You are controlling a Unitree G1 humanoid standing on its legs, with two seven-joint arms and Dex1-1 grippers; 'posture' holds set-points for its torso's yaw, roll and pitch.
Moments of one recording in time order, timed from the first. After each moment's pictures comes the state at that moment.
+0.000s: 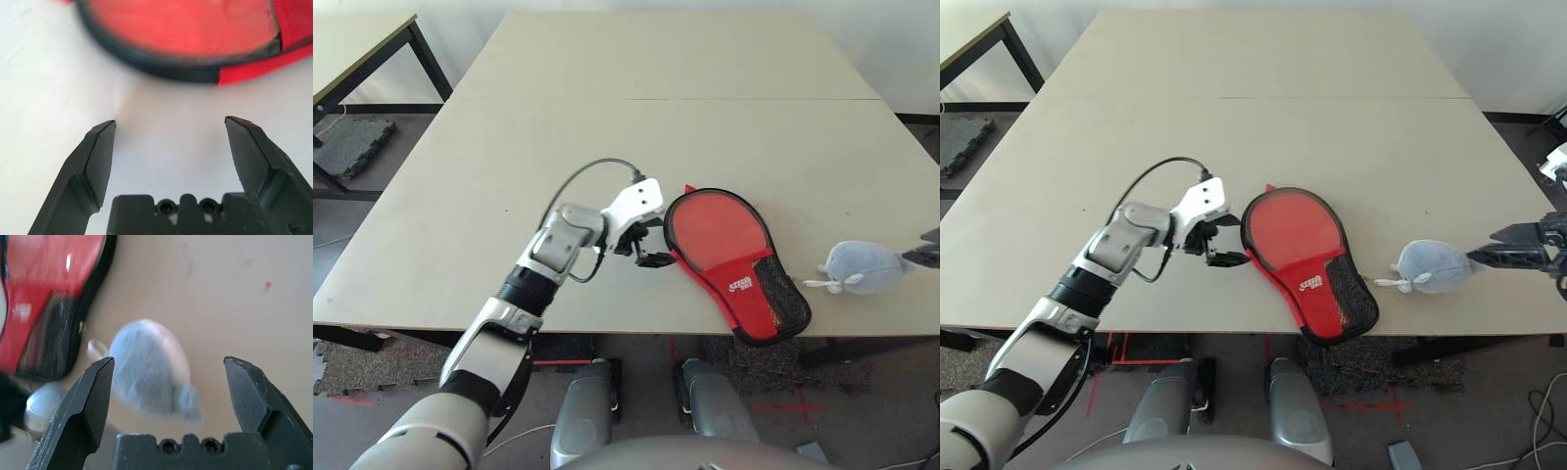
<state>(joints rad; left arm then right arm) -0.61 0.41 -0.27 0.21 -0.05 0.58 -1.06 -0.52 -1.20 -0.11 0.68 0.29 0.66 1.42</state>
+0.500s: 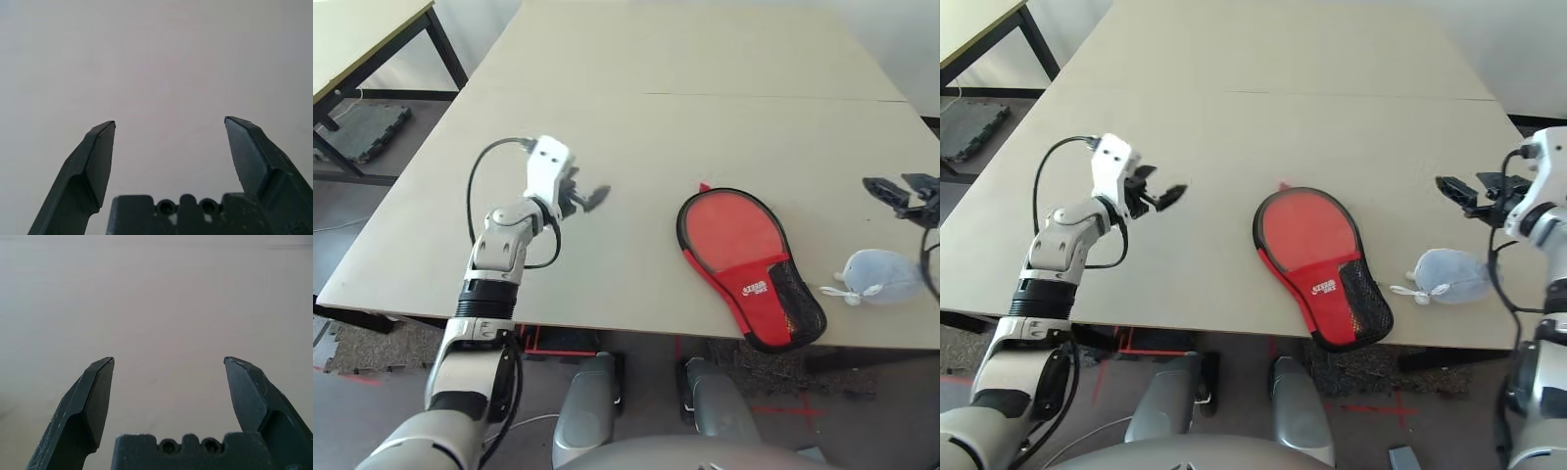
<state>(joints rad) -0.57 0.23 0.23 0.41 -0.07 0.12 -0.22 -0.54 -0.73 -0.44 0.81 0.29 0.09 0.50</state>
